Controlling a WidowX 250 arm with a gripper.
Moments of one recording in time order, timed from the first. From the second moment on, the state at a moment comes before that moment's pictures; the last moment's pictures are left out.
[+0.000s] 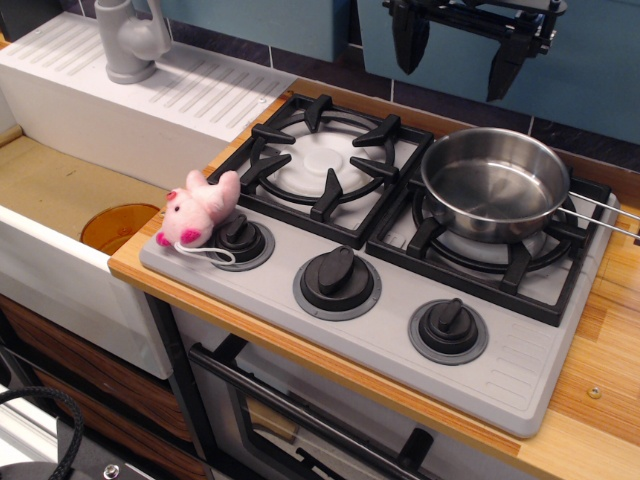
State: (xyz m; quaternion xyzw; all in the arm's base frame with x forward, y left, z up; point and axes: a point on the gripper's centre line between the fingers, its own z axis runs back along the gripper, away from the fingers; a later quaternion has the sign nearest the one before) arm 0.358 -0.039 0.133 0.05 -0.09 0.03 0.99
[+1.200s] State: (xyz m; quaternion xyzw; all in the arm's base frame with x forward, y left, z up) arm 0.357 -0.033 0.066 0.02 -0.11 0.03 0.99
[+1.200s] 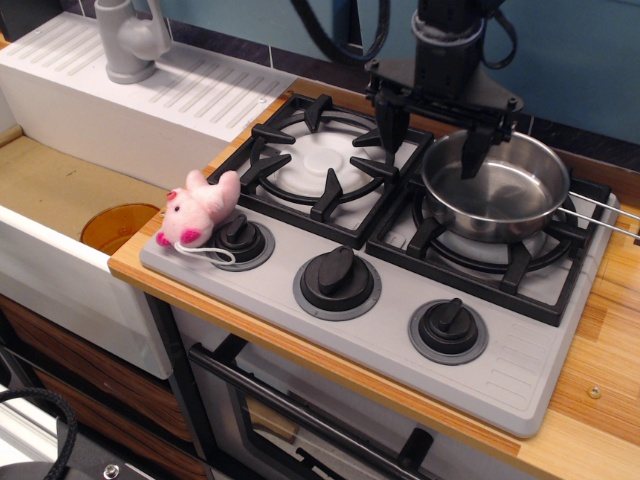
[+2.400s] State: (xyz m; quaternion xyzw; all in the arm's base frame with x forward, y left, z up) arm 0.351 -0.038 0.045 0.00 -0.10 0.02 0.99
